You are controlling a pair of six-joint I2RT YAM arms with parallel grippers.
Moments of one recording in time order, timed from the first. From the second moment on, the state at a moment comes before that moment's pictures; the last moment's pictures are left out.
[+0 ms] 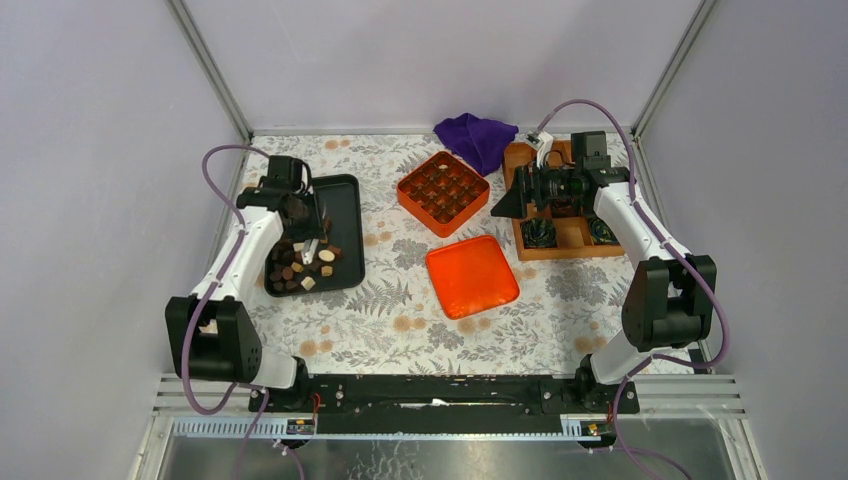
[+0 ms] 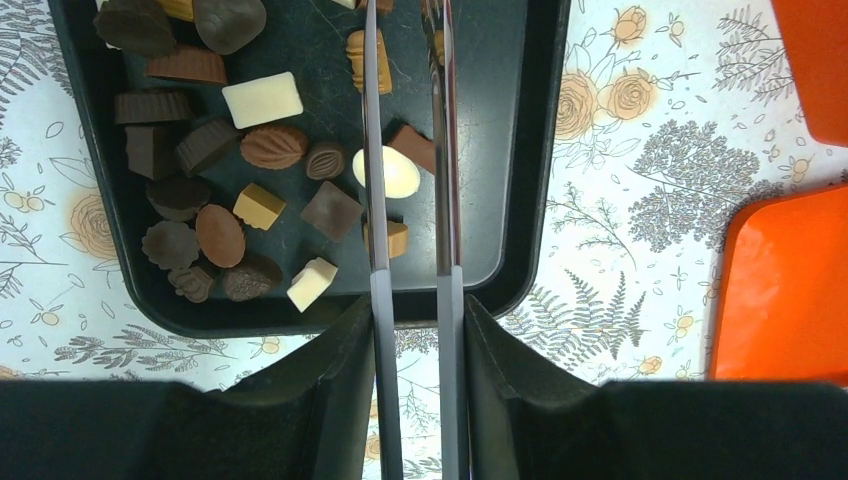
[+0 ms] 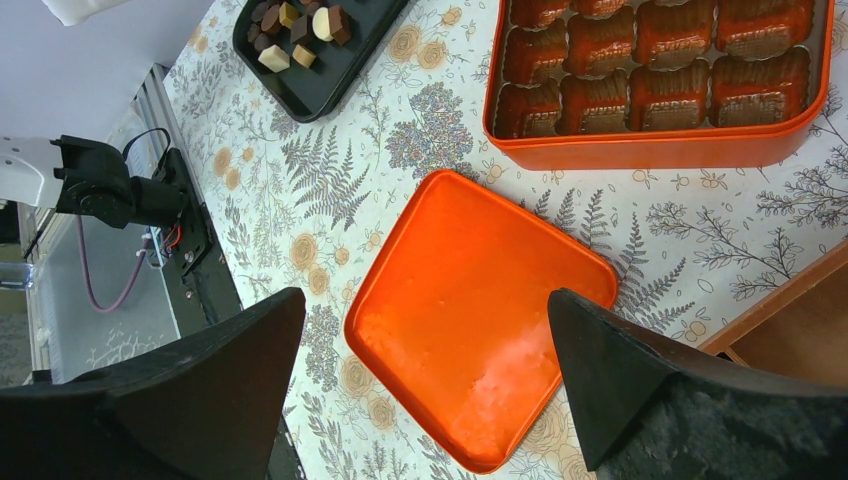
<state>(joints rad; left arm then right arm) -0.04 1.40 1.17 -0.82 0.04 -0.25 0.10 1.61 1.29 -0.54 -0.98 -0.16</state>
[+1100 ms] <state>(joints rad) -0.03 1.53 1.23 -0.83 0.01 -0.20 0.10 1.61 1.29 -0.54 -0.99 -0.15</state>
